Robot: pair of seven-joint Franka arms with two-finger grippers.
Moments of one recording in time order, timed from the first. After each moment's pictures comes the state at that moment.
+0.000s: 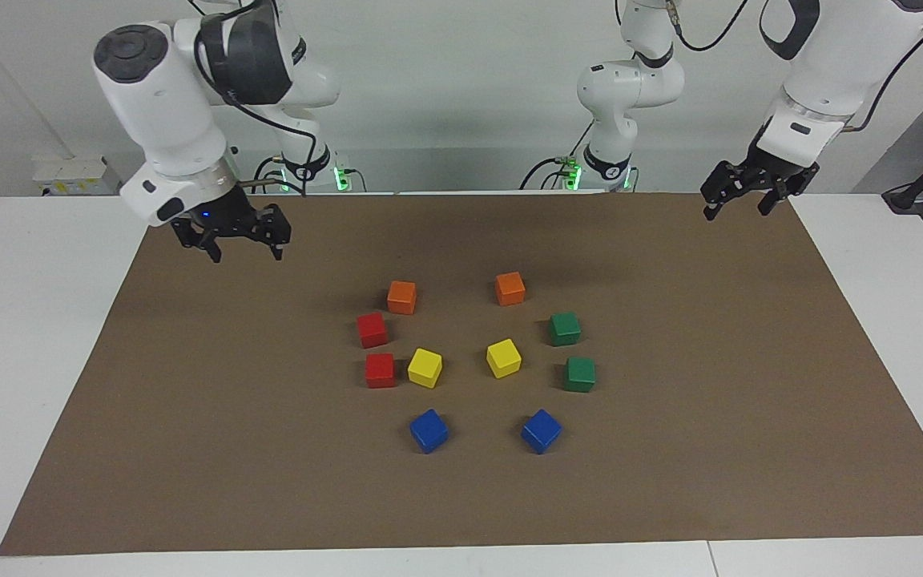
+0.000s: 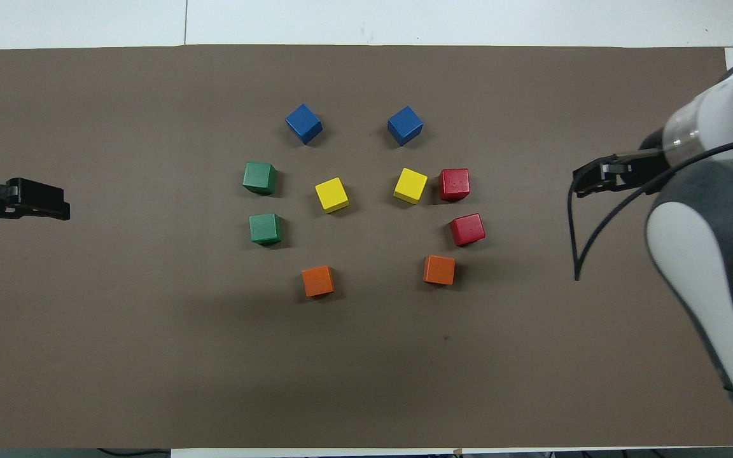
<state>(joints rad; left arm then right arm) 0.04 -0.08 -0.10 -1.68 -0.02 1.59 -0.09 0.03 0.07 0.12 -1.66 -0.01 1.70 0.16</state>
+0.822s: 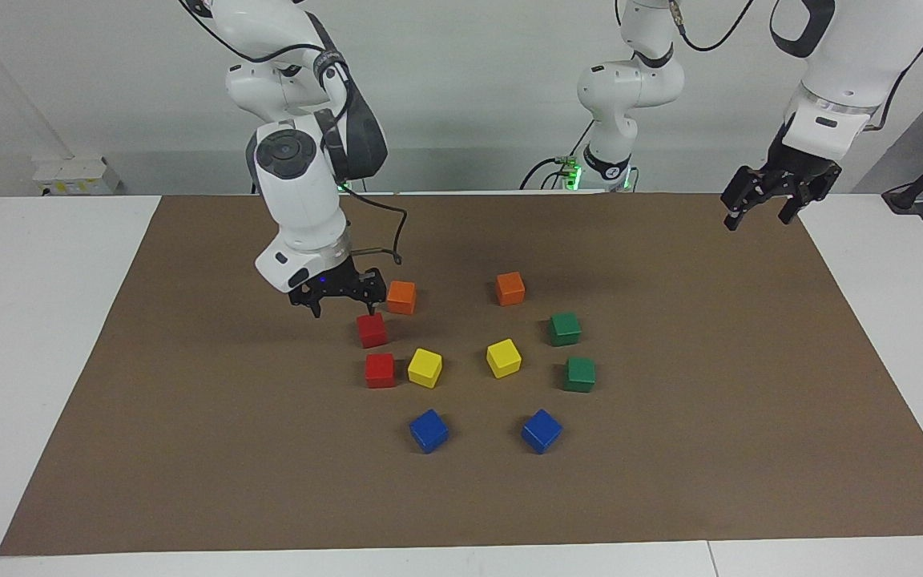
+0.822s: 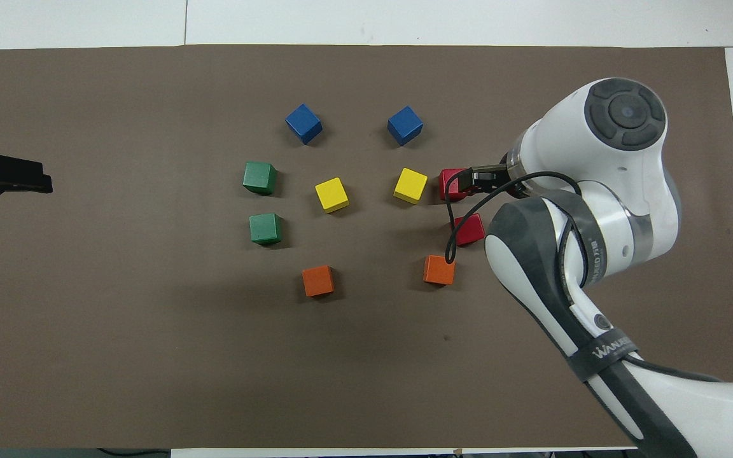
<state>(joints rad) 0.06 -0.08 -0.09 -1.68 -0.02 1.71 -0.10 0.19 0.21 0.13 -1.81 -0.01 2.05 0.31</state>
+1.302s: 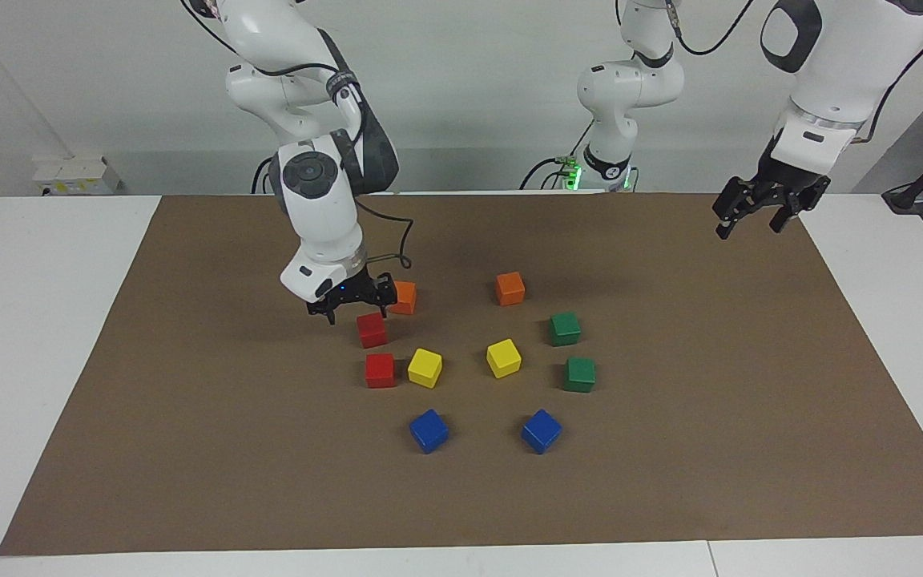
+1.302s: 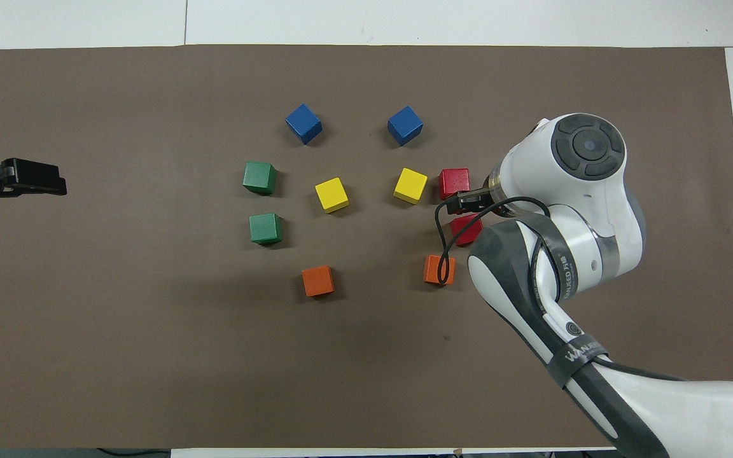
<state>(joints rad) 0.06 -0.08 -0.10 -1.74 -0.02 1.77 -0.10 0.20 0.21 0.12 -1.90 -0.01 2.13 0.22</state>
